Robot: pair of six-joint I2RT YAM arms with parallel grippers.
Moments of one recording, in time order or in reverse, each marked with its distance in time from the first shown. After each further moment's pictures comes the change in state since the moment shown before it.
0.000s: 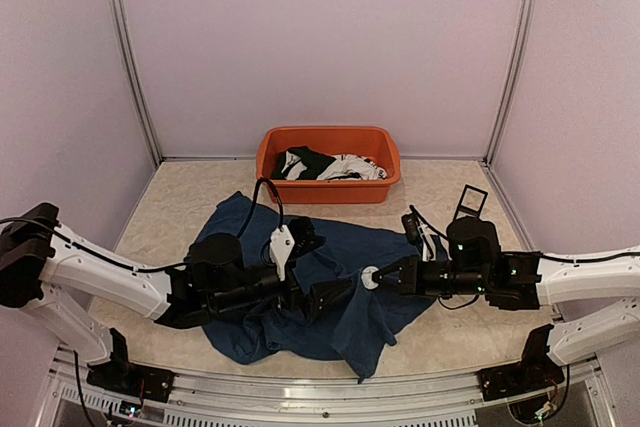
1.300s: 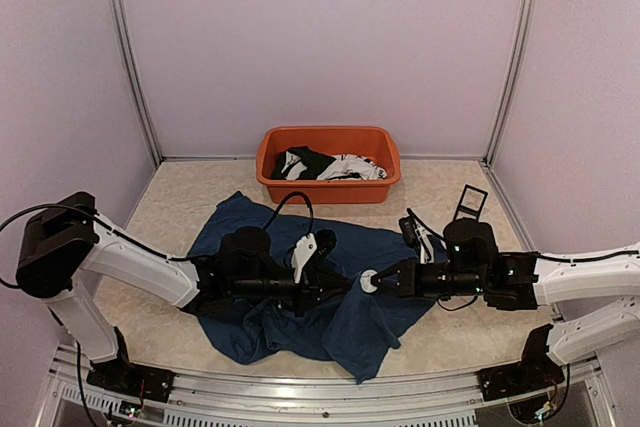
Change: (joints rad) left arm 0.111 0.179 0.085 -0.087 0.369 -0.101; right arm 0.000 0.012 -0.002 0.000 -0.016 0.000
